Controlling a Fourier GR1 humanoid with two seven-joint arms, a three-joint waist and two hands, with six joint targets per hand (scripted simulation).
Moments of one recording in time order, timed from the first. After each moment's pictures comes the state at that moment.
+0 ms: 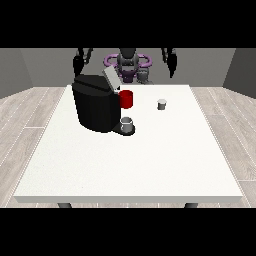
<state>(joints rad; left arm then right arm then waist) 0.00 0.07 0.00 -1.60 0.01 0.00 -0.02 -0.01 -0.12 -0.03 -1.56 -0.03 -0.02 -0.03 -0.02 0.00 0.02</state>
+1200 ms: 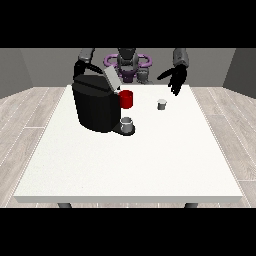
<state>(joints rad) -0.22 0.41 -0.02 -1.35 -0.31 -0.21 -0.04 -0.13 -0.06 0.02 -1.51 0.13 -0.15 -0.02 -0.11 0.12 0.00</state>
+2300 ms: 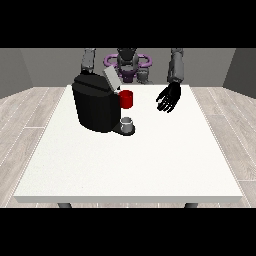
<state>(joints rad) -0.46 0.36 -0.08 -0.94 -0.67 0.00 -0.18 -0.25 -0.03 0.03 -1.35 0.16 -0.17 0.00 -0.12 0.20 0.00</state>
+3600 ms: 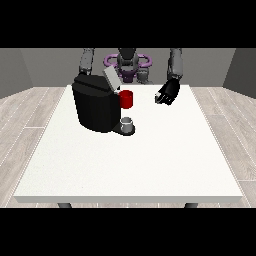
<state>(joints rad) -0.59 0.32 -0.11 -0.76 -0.83 -0.10 -0.26 -0.23 -0.06 -0.02 -1.18 0.17 -0.19 -0.04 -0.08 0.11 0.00</state>
